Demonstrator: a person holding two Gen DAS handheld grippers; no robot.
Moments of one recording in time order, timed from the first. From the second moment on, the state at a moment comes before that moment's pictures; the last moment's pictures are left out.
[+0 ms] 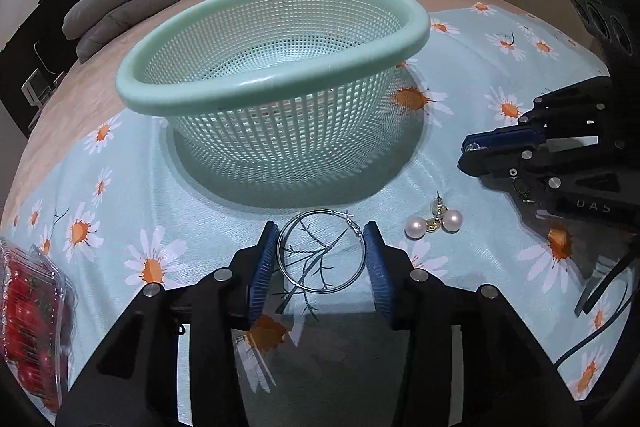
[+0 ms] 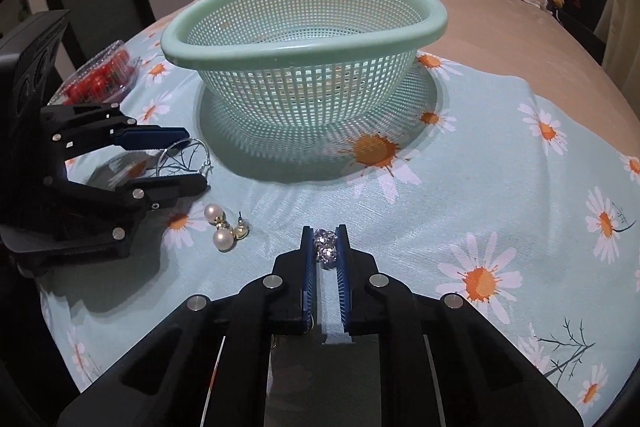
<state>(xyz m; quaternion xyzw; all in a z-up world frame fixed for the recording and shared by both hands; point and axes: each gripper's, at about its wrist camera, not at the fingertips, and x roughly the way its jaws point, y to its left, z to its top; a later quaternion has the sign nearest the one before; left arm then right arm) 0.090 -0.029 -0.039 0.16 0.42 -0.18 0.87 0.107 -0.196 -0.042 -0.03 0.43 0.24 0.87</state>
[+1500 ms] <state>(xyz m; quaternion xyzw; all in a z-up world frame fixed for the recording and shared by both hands) 0.081 0.012 0.061 0.10 0.36 -0.14 0.92 0.105 -0.238 0.041 0.07 0.35 0.28 0.89</state>
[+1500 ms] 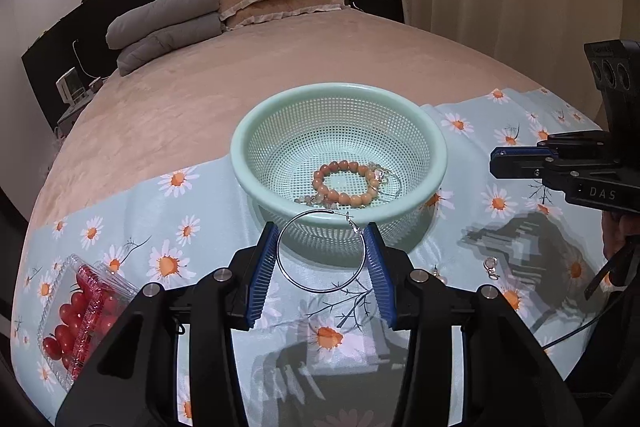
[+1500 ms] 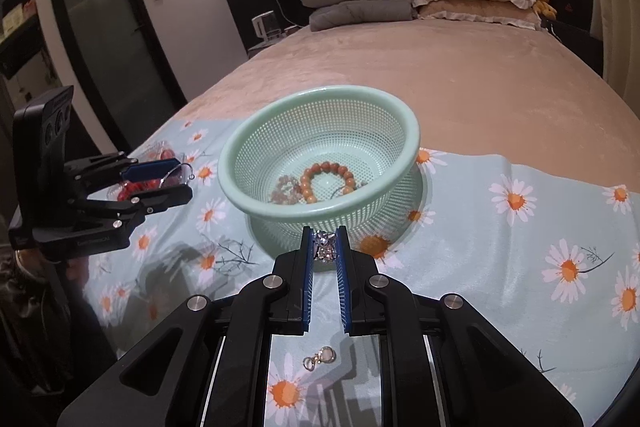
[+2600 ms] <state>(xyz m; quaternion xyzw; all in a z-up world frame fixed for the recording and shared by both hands) 0.121 0.003 0.074 0.07 0.36 -0.12 0.93 0.126 -0.213 0.042 0.09 0.33 0.27 0.90</state>
